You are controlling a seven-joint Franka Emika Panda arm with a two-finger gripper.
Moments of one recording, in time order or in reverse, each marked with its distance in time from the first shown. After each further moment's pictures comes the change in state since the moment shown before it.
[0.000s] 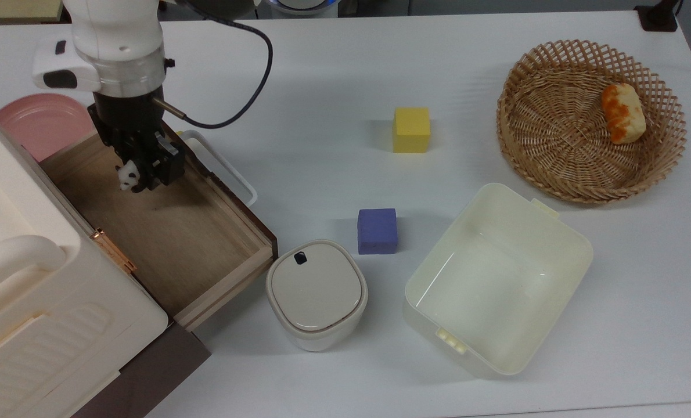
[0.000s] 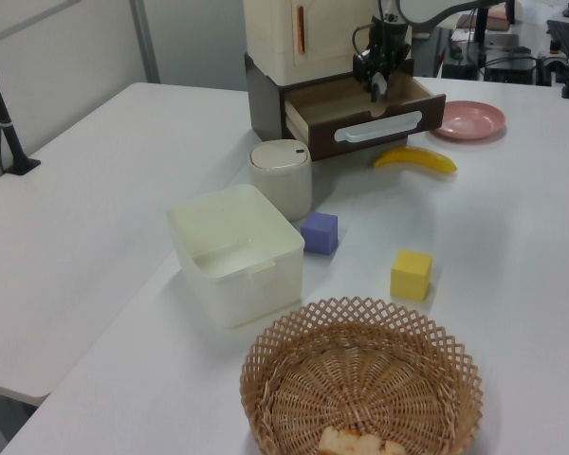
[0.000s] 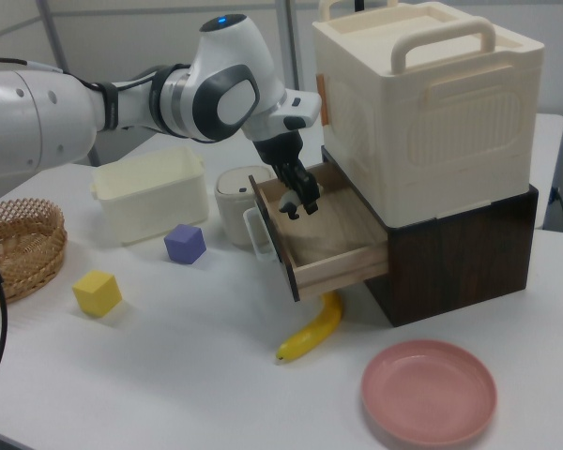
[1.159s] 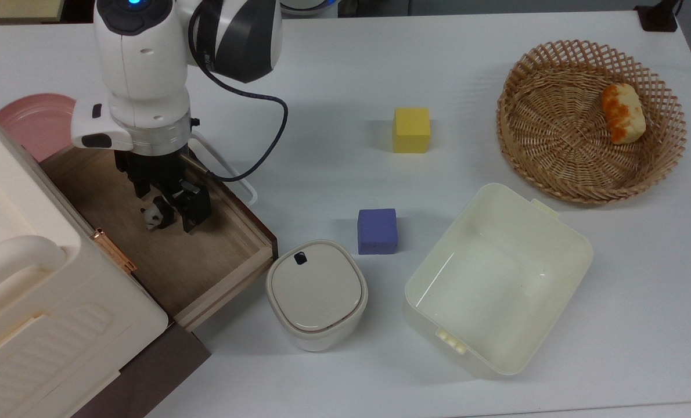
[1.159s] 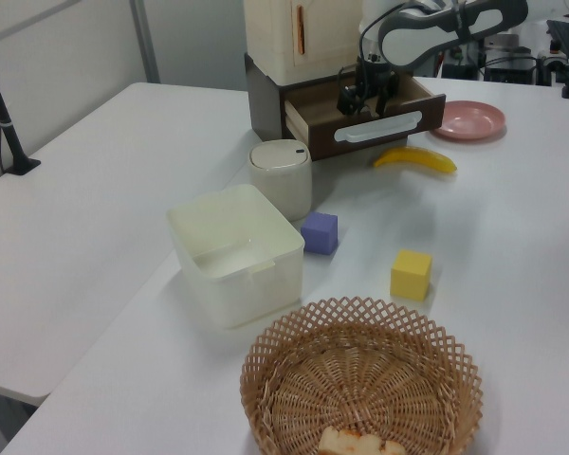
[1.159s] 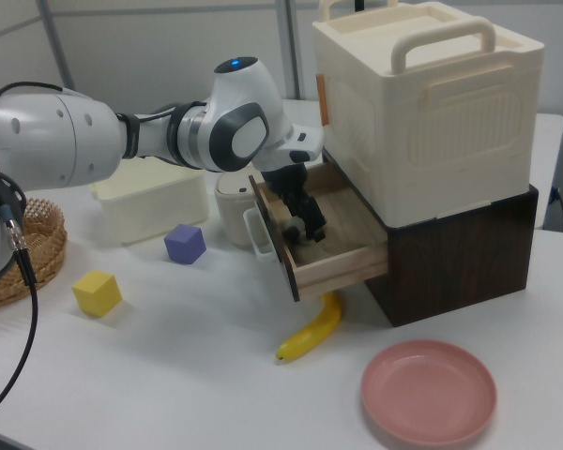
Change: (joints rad) arm 0.014 0.118 0.004 0.009 0.000 0.074 0.056
